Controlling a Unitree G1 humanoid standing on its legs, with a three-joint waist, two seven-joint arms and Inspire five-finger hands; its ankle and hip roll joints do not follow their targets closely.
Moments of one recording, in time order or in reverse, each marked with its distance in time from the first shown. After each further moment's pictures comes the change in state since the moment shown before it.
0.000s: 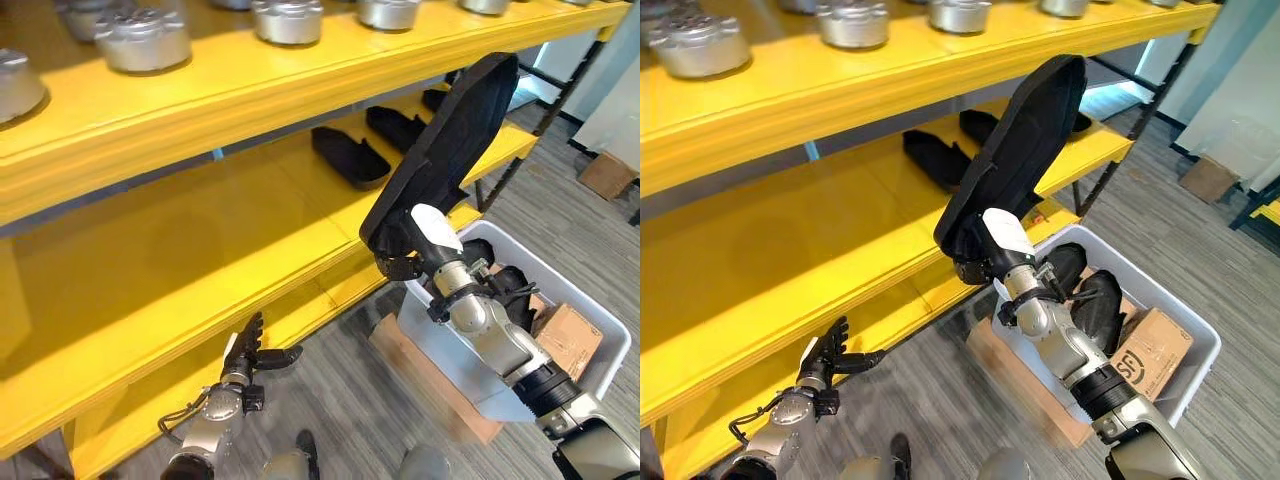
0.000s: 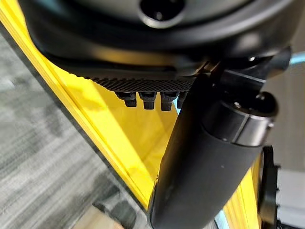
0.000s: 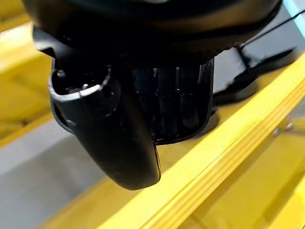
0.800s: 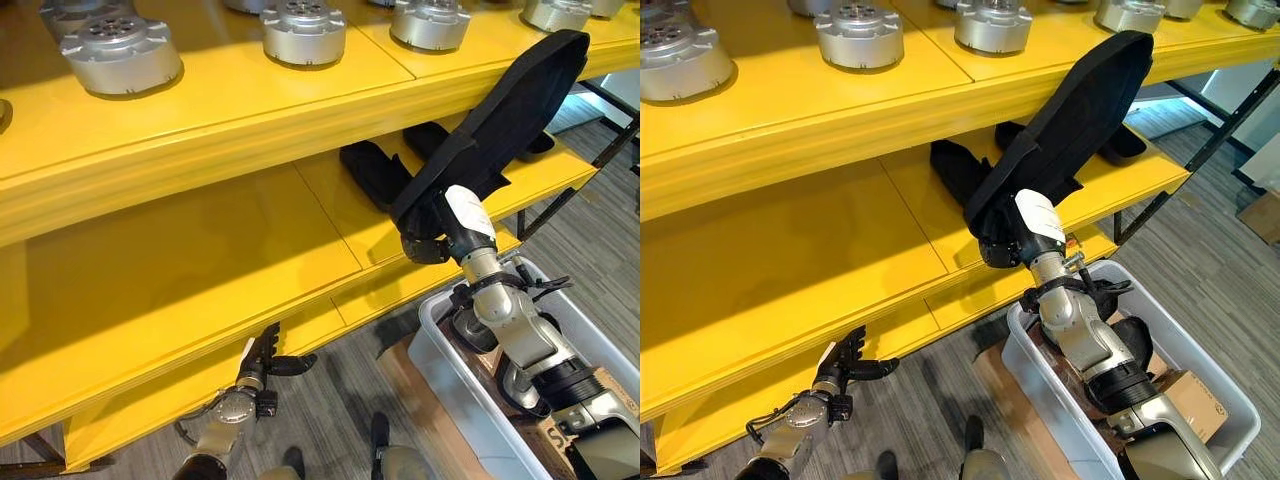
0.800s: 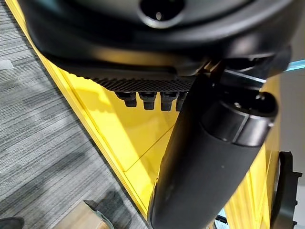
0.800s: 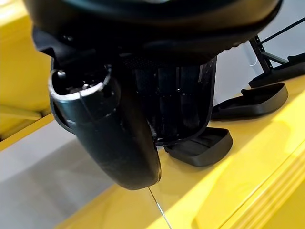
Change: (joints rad) left arm 0.014 -0.051 -0.019 0.033 0.038 0.005 -0.021; right arm 0.005 -0.036 -0.109 -0.006 0.010 0.001 -0.014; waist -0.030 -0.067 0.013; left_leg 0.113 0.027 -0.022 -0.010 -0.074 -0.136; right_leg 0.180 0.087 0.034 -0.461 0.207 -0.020
